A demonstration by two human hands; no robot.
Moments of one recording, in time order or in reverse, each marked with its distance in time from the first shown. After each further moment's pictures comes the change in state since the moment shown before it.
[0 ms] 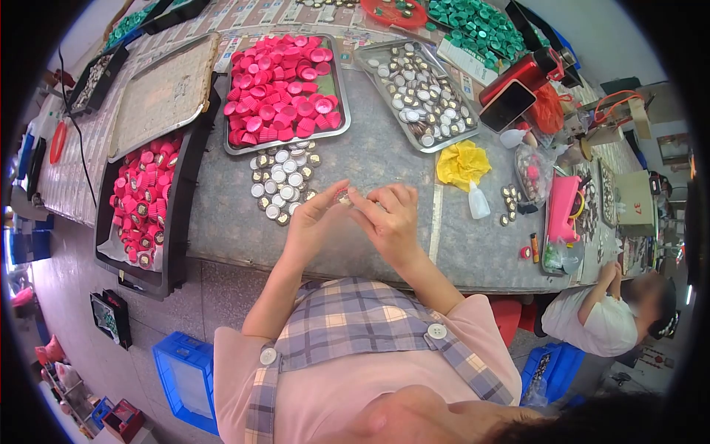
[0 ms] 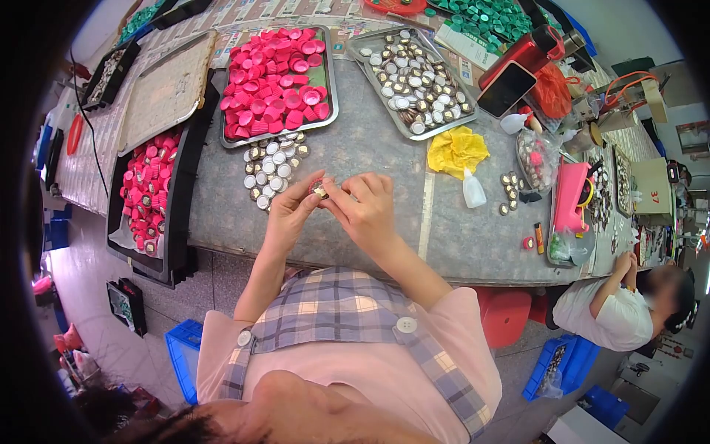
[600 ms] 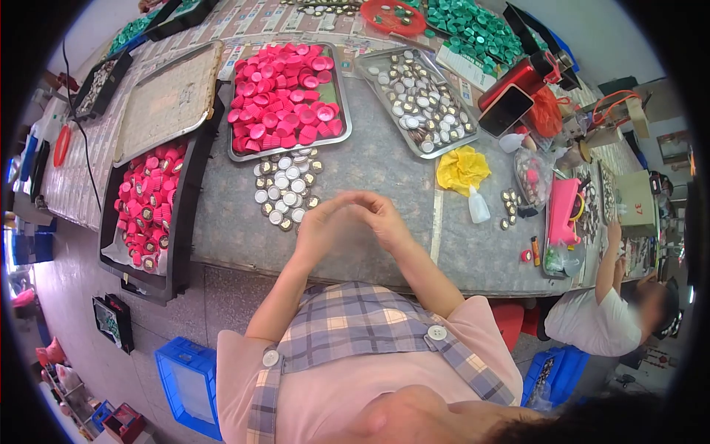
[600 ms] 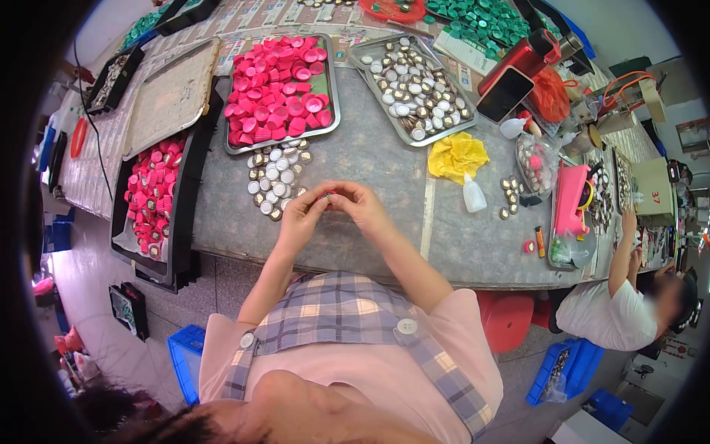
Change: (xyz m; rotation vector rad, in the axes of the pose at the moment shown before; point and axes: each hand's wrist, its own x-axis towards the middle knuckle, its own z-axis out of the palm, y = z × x) left_hand 0.009 -0.038 -0.008 0.281 0.041 0.033; right_hand -0.022 0.028 0.046 1.439 -0.327 0.851
